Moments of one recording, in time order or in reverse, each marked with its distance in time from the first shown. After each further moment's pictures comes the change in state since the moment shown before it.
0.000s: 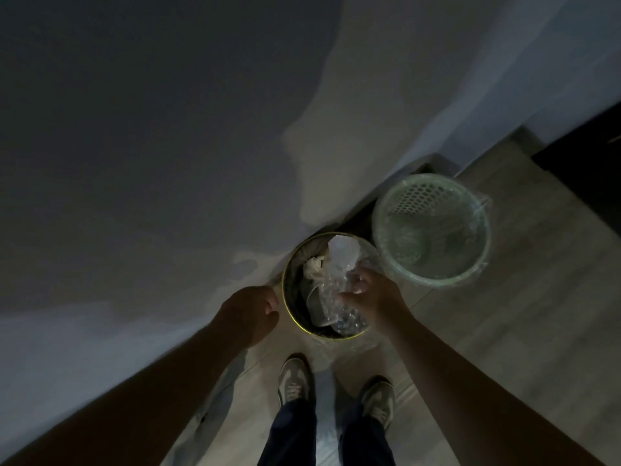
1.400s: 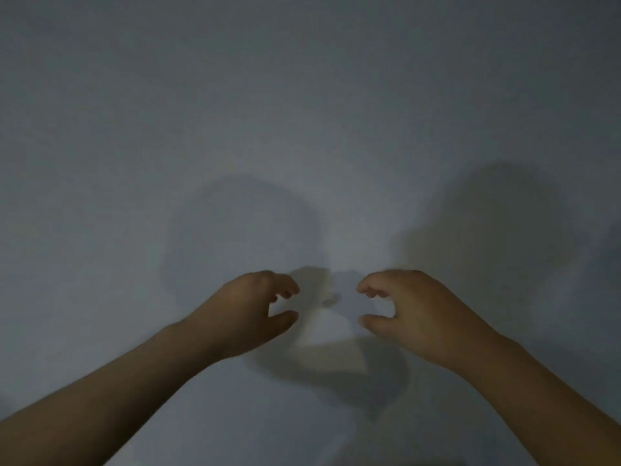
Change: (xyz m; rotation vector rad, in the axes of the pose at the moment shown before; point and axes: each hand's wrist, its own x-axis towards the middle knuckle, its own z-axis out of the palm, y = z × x) left_hand -0.508 0.254 -0.332 0.196 0.985 0.093; right_hand -0.483 -0.388 -0.350 -0.761 0.296 -1.297
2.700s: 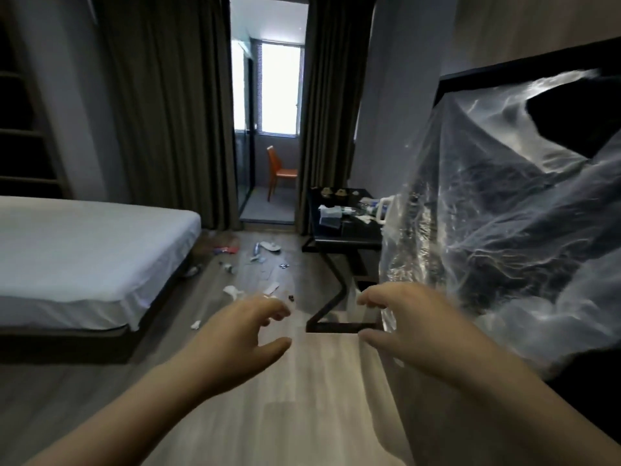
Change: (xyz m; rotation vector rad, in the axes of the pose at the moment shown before) left_hand -0.889 -0.134 -0.197 0.257 0.568 -1.572; right_hand -0.170 -0.900 0.183 0.232 -0.334 -1.589
